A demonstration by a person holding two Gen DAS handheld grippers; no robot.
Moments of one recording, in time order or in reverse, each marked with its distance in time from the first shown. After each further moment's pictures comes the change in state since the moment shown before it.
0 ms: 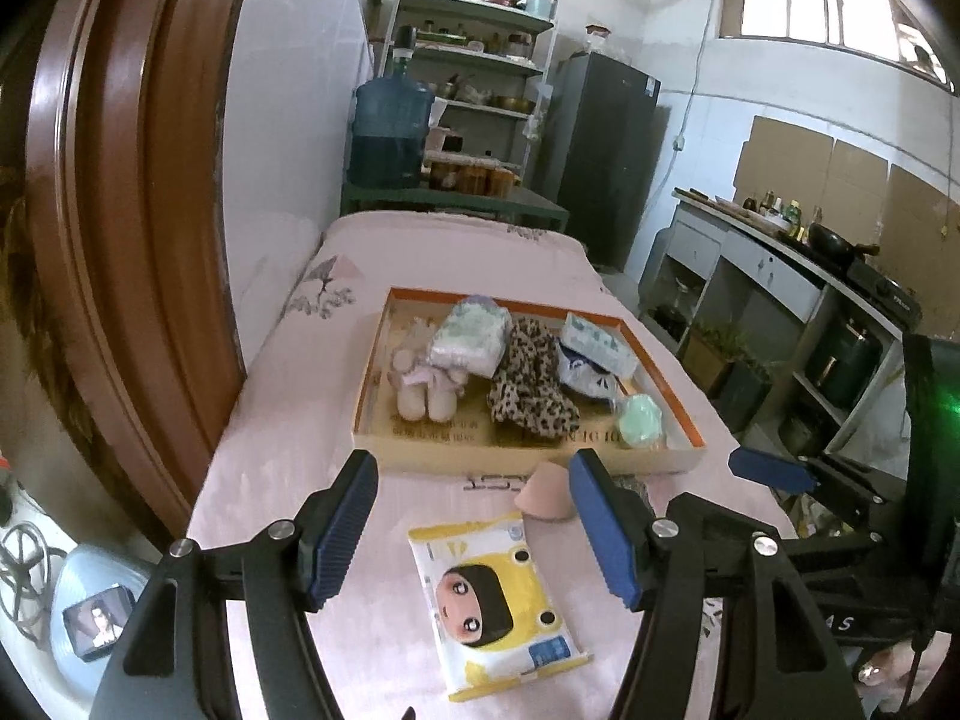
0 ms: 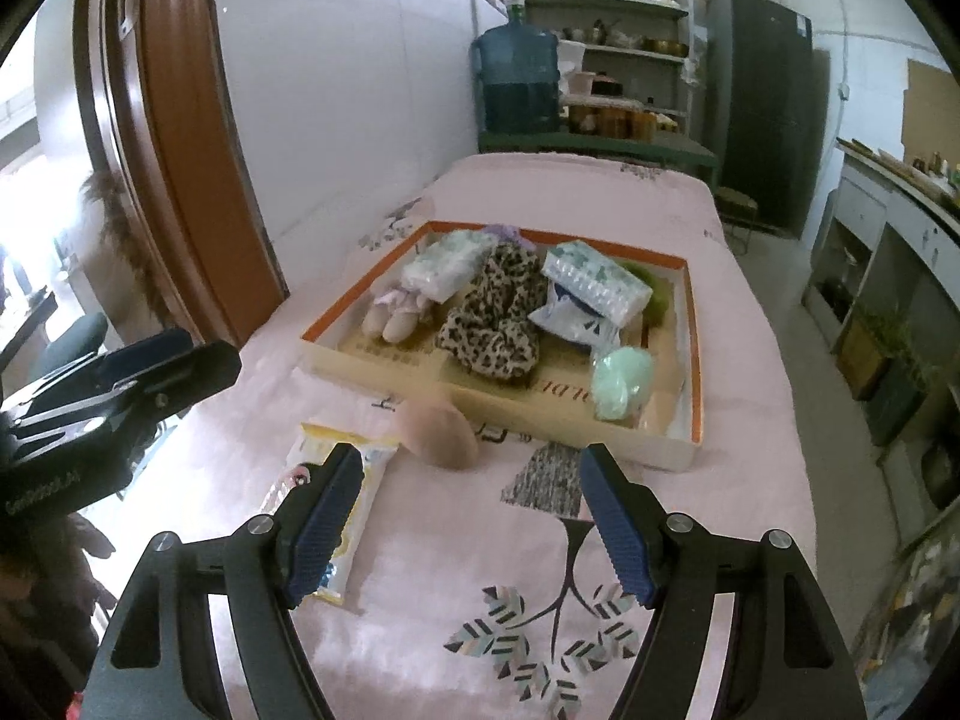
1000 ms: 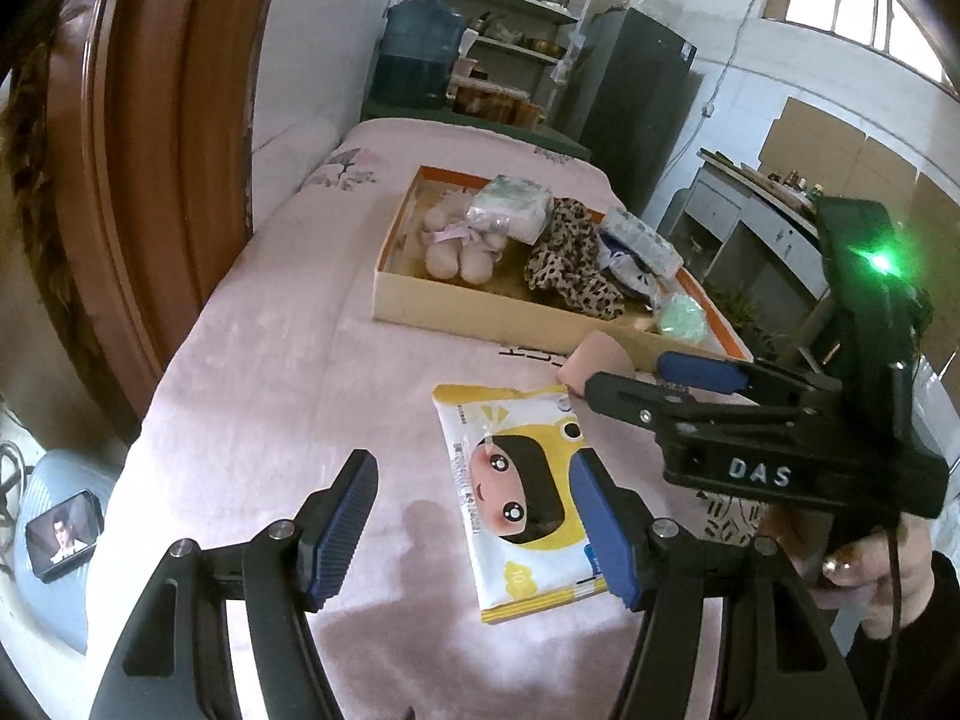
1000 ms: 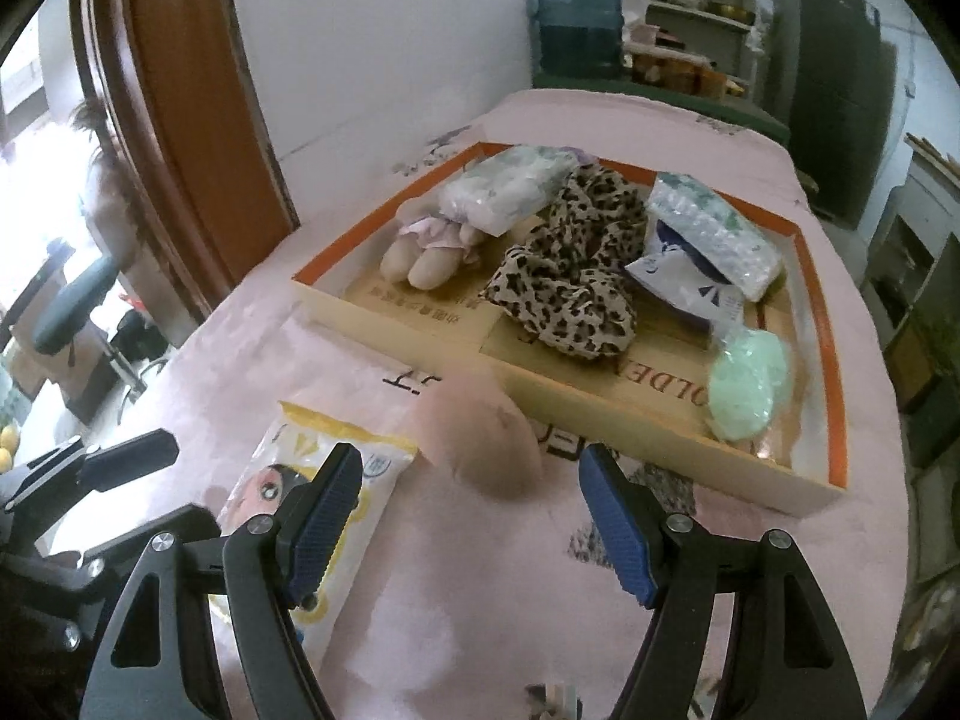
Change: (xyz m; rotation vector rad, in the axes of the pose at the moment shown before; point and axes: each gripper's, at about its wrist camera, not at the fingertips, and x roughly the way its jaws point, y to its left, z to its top) left arm 0.035 0.026 -0.060 -0.095 0.148 -0.007; right arm 0.104 0.016 0.006 -0.083 0.131 0.096
